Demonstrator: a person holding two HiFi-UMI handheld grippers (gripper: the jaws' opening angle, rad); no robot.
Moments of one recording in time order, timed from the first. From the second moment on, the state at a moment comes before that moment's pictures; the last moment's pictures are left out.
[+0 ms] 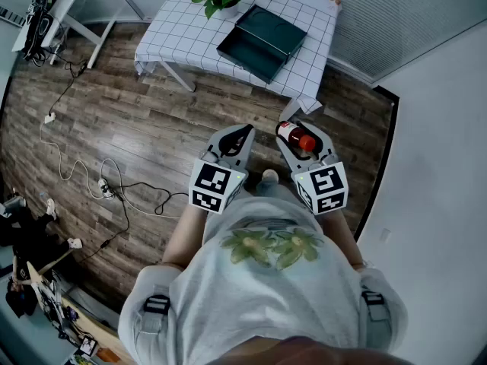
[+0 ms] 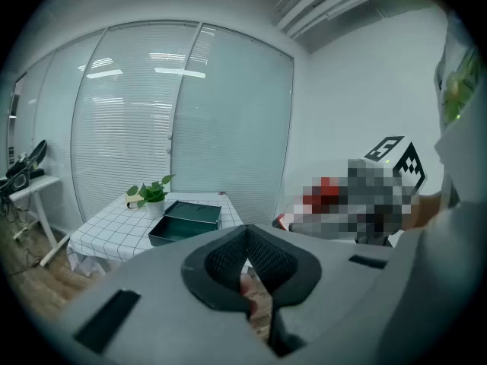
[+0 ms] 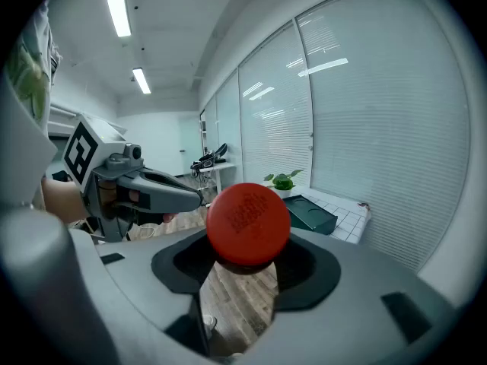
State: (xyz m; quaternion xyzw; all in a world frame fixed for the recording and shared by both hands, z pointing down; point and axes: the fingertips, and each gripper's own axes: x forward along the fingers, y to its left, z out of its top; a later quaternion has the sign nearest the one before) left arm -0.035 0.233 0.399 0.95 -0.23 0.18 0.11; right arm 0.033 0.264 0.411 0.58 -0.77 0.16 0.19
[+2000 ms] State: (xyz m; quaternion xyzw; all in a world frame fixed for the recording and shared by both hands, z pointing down) left arm -0.040 0.069 0.428 0.95 -0.20 0.20 0.13; right arm 0.048 0.101 0.425 0.62 -0.74 0.19 0.18
